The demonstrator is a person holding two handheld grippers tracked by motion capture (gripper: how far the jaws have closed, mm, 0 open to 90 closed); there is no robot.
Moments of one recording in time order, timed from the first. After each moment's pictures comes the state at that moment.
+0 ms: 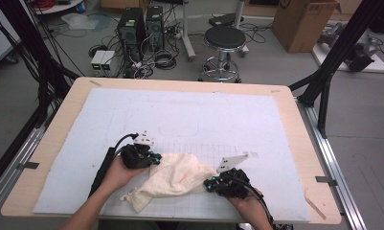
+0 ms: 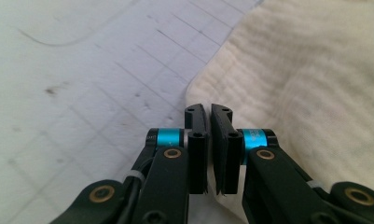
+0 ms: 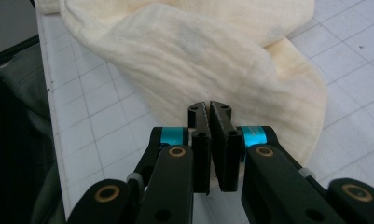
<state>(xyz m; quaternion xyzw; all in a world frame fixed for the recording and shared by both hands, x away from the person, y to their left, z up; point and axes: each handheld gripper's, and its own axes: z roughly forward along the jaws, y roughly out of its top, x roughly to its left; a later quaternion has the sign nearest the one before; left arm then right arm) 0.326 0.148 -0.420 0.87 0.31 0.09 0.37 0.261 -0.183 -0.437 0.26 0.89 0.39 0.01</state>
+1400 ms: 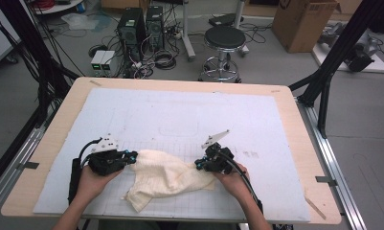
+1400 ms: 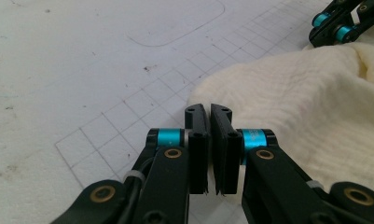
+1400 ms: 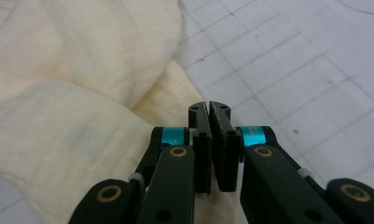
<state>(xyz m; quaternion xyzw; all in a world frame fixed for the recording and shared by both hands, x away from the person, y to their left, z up) 0.292 0.218 -0.417 0.81 0.34 0.14 0.45 0.328 -0.147 -0.430 0.29 0.89 0.34 0.02</state>
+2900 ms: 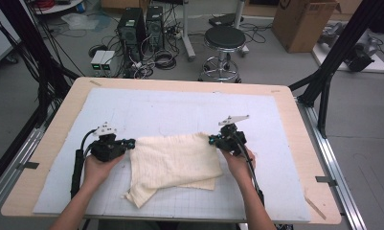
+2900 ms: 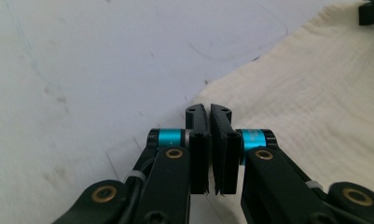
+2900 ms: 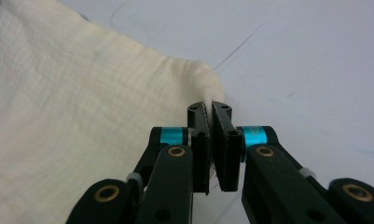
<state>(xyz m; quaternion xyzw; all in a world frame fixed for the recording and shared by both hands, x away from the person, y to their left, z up) 0.343 0.224 -0.422 0.76 0.44 0.15 0.46 0.372 -0.184 -0.411 0.40 0.82 0.39 0.11</state>
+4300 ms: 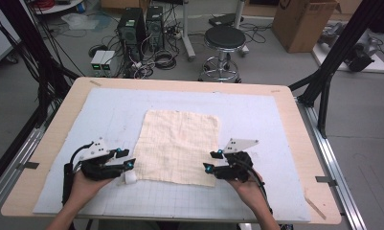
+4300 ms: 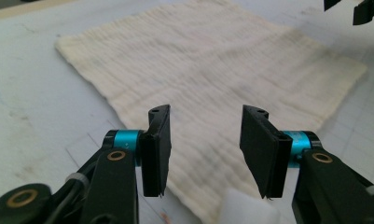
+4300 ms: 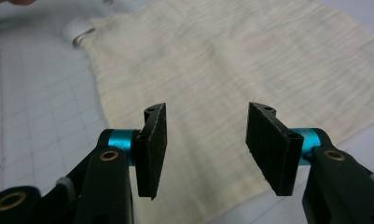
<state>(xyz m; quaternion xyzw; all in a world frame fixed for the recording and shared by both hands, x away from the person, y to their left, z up) 0.273 0.233 -0.421 0.80 0.31 0.15 0.49 0.290 -0.190 -0.409 0.27 0.85 0.45 0.09</state>
